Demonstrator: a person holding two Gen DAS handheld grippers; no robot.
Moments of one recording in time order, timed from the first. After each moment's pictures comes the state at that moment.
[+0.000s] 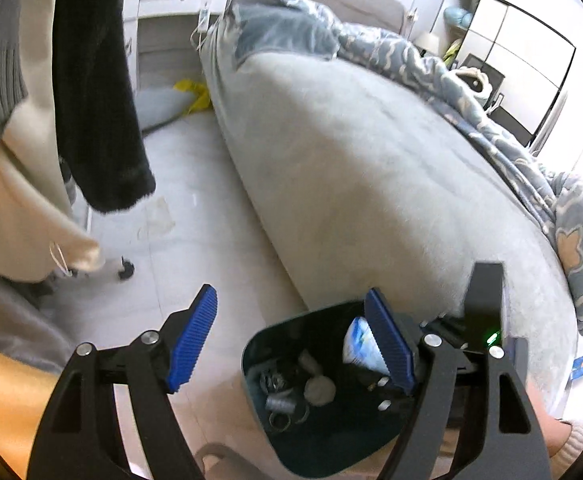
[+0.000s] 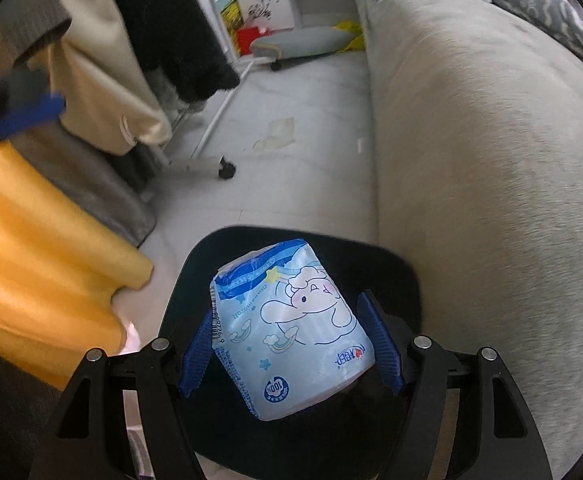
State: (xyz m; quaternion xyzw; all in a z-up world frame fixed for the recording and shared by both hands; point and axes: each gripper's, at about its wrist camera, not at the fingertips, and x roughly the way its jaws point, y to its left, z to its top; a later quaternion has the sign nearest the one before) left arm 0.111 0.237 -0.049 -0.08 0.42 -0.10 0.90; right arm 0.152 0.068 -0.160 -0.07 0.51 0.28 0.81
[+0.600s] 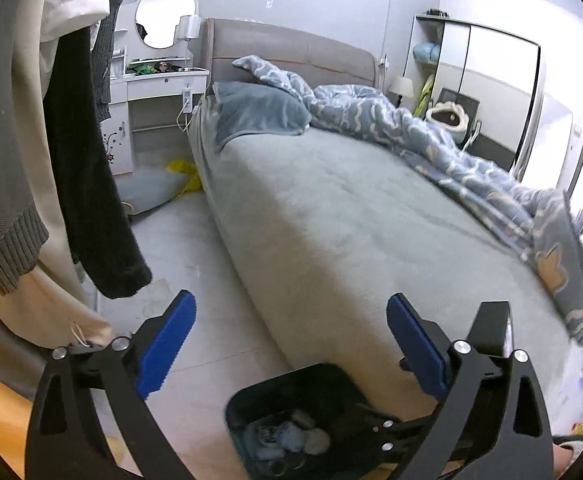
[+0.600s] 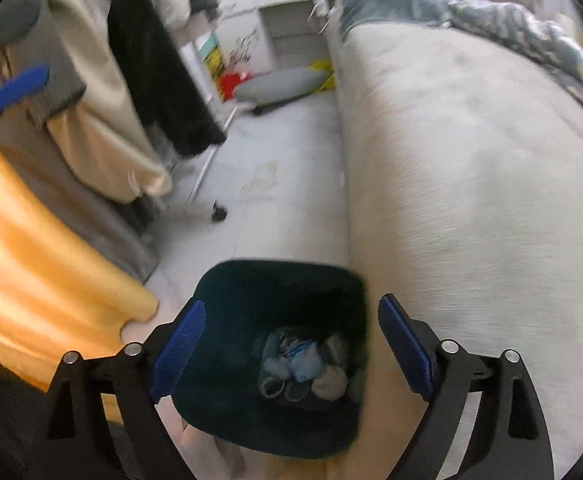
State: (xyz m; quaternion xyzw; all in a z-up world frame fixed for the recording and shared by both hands) left arm 0.079 0.185 0.037 -0.05 0.30 -0.10 0.95; right arm 0.125 -0.002 -0.079 -0.01 0.45 0.24 0.86
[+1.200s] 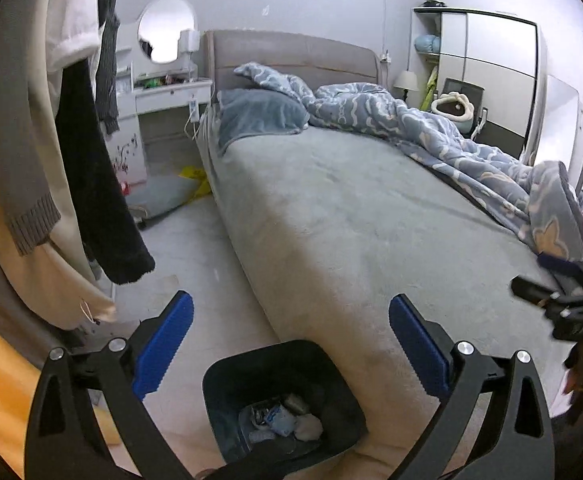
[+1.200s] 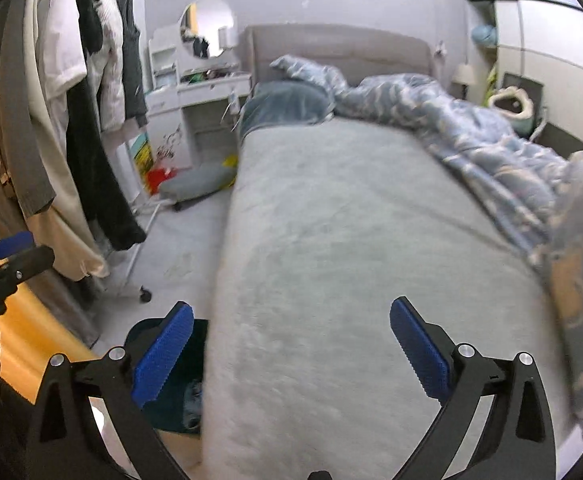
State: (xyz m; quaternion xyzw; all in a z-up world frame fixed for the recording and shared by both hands) left arm 0.014 0.109 0.031 0.00 0.29 -0.06 0.96; right arm 0.037 -0.165 0.024 -0.01 0.30 0.11 0.95
